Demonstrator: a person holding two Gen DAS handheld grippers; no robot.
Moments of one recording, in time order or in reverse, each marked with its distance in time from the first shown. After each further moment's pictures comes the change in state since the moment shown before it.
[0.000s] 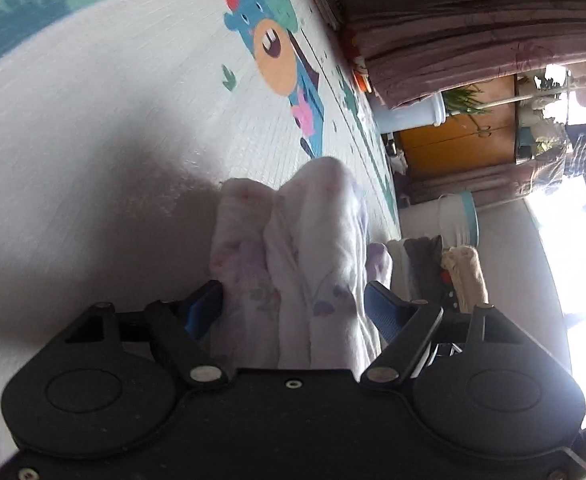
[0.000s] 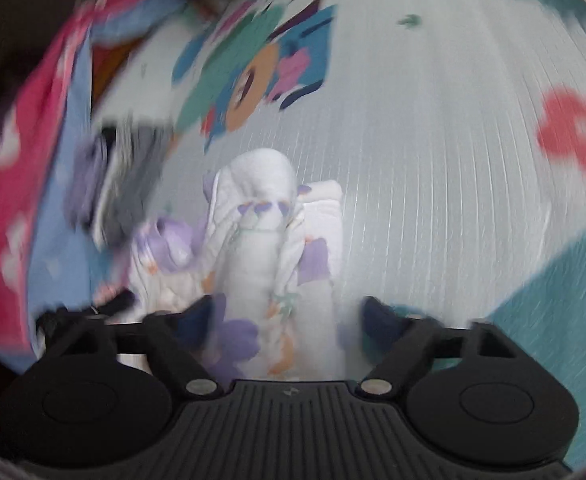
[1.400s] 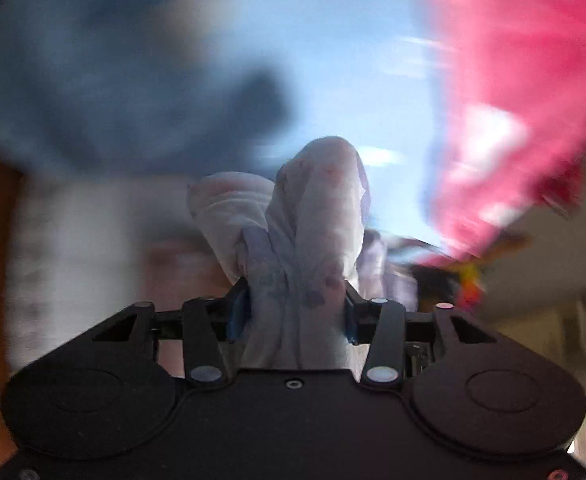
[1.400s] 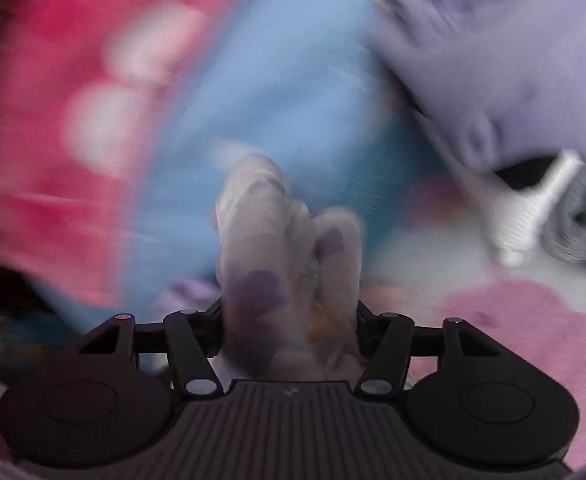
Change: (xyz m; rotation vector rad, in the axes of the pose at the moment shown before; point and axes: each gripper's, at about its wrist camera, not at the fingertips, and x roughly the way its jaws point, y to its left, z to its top) left arm -0.345 0.174 -0.054 -0.674 -1.040 0.097; right arm 0.383 0.426 -0.039 -0.565 0.510 0.329
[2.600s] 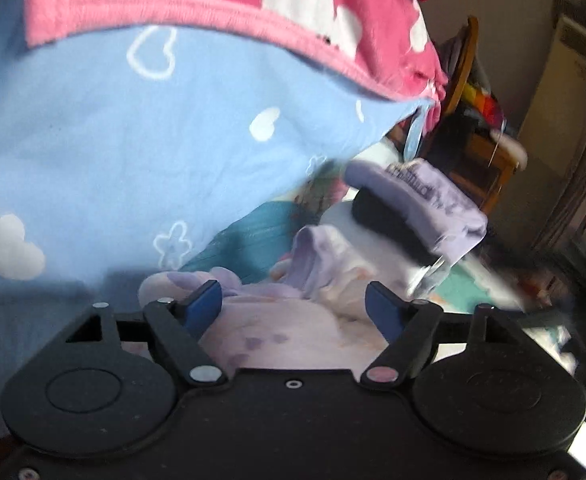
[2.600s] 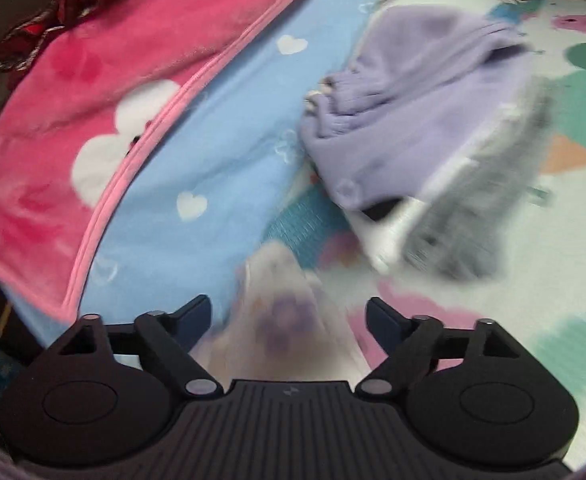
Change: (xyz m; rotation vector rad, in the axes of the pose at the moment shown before) left arm 0.010 -0.082 -0.026 0.959 -0.075 0.010; right arm -0.172 0.022 -0.067 -0.005 -0.257 -0.141
